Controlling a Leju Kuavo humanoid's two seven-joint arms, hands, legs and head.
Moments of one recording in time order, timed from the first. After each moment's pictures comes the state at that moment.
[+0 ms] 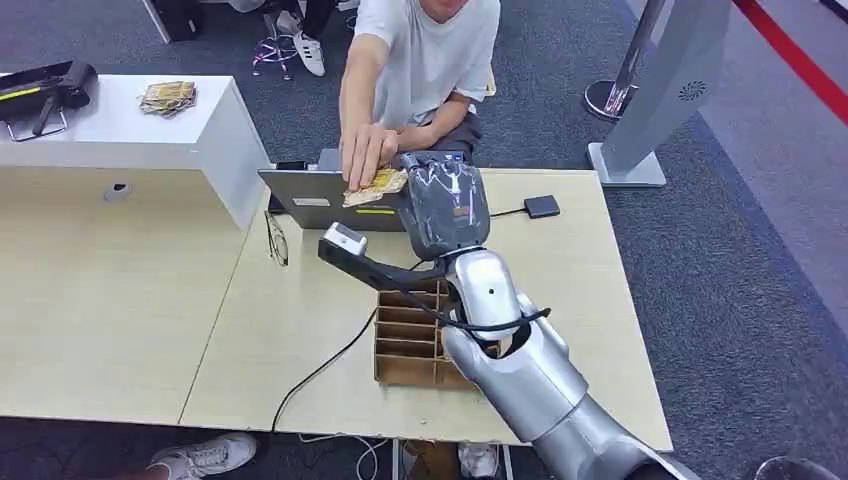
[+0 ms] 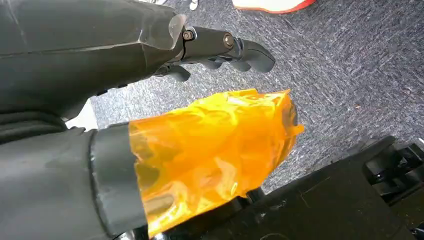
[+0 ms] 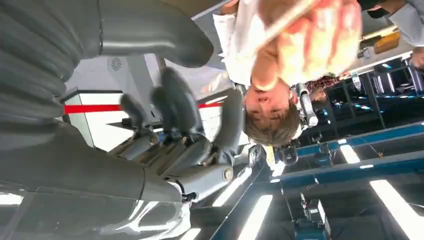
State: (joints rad) left arm -0.11 -0.24 0.76 -0.18 -1.46 0.14 0.14; right arm -0.63 0.16 0.53 -1.18 1.32 -0.22 0.18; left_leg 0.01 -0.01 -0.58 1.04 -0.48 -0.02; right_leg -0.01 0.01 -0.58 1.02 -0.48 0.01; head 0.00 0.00
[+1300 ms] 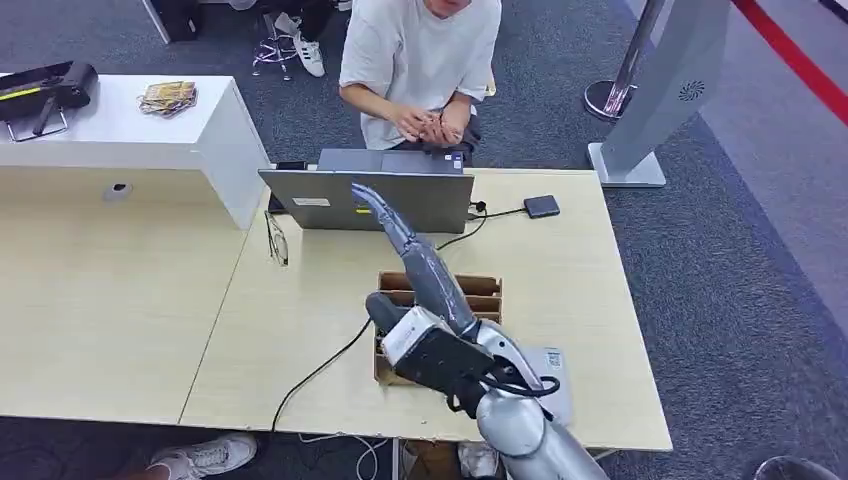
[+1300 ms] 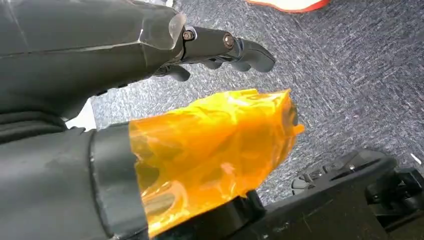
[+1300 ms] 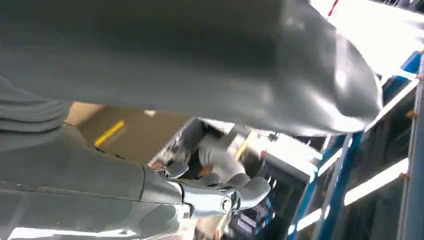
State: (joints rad) left arm -0.09 -0.24 0.78 -0.18 -1.37 0.21 0.10; right arm -0.33 0.11 0.54 -1.56 0.30 0.01 -0.31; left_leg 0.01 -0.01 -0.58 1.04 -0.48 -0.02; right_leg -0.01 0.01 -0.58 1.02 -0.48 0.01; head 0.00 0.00
